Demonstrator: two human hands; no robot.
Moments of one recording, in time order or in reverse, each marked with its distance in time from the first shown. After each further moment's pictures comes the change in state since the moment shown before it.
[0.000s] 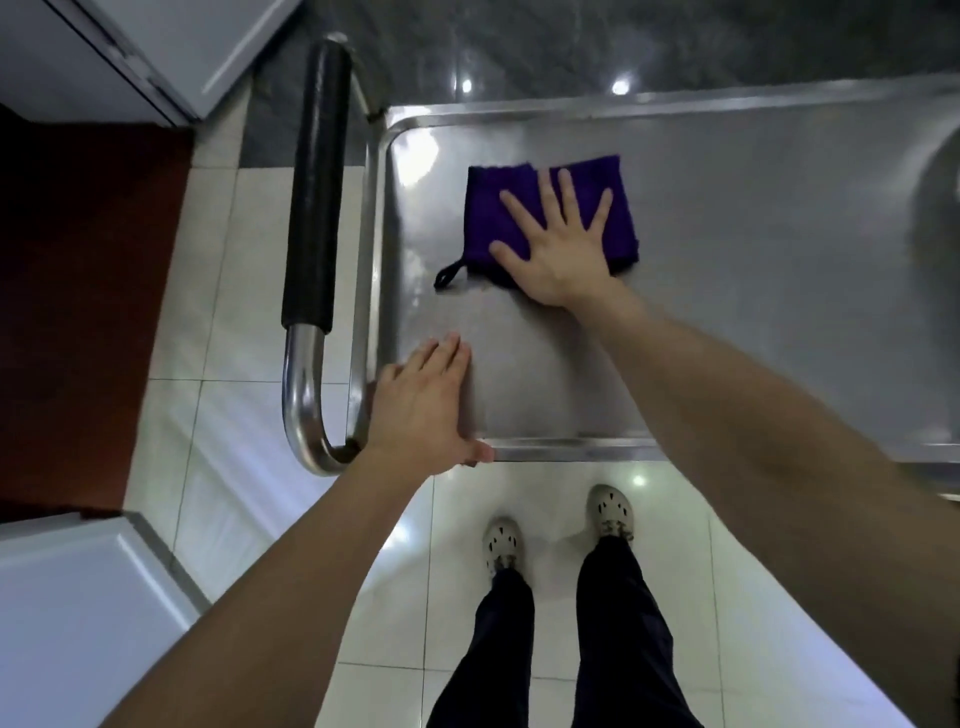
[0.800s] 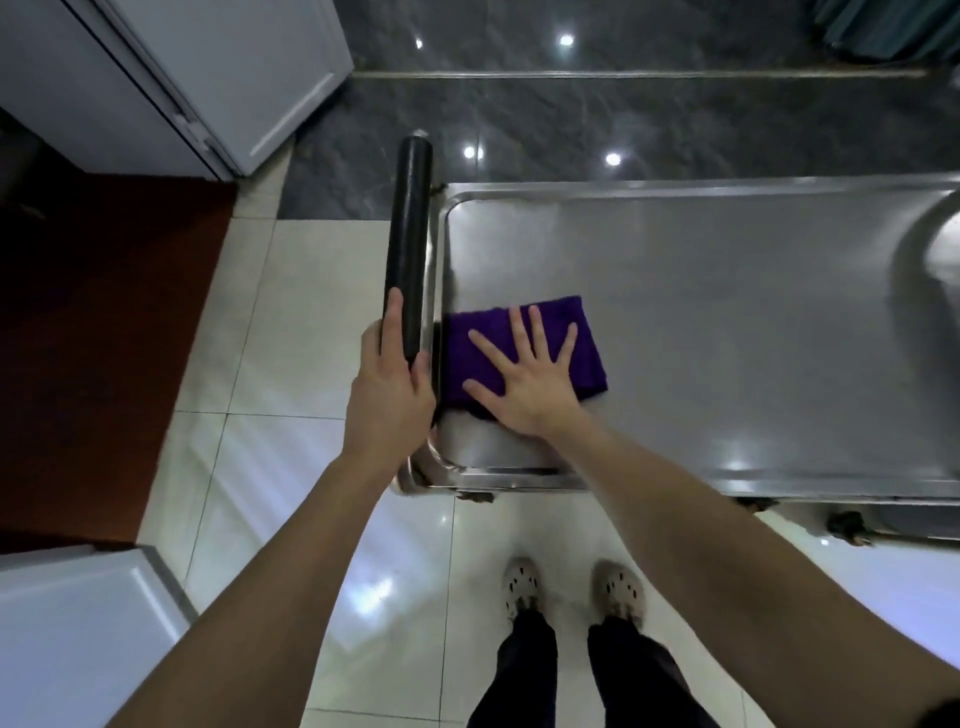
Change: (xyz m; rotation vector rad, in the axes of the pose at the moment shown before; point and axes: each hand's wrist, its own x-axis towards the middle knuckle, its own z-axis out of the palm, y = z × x) left_hand -0.031 -0.101 -0.032 -0.693 0.606 -0.137; right_hand -0.092 -0.116 0.055 -0.041 -0.079 -0.103
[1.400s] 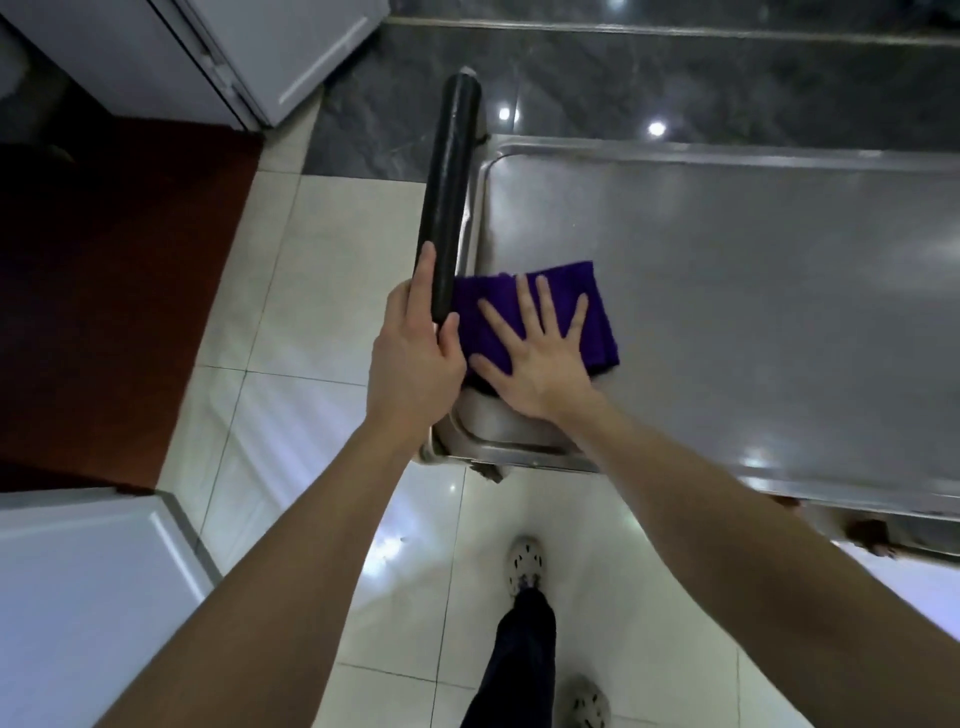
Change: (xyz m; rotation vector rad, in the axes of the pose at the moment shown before) left_hand 0.012 0.008 0.004 -0.038 0.057 0.039; right_hand 0.016 -0.016 0.004 0.007 0.060 -0.113
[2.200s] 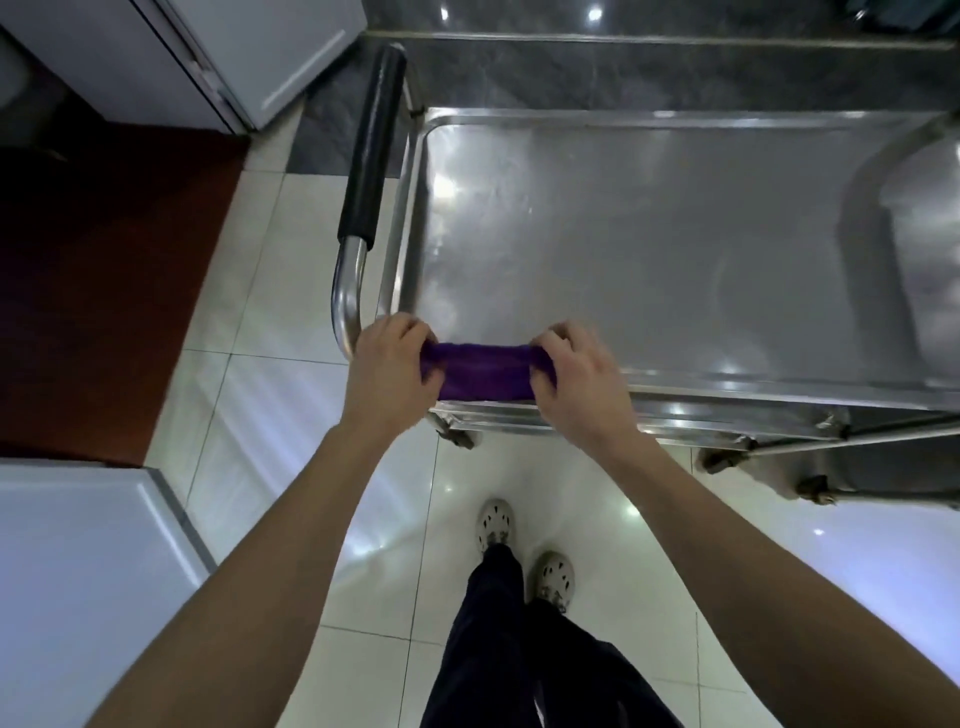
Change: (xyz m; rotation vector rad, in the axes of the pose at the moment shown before) left_hand -0.124 0.017 0.028 0.346 -0.166 0.191; right_hand -0.224 0.046 -0.049 0.298 0.372 0.026
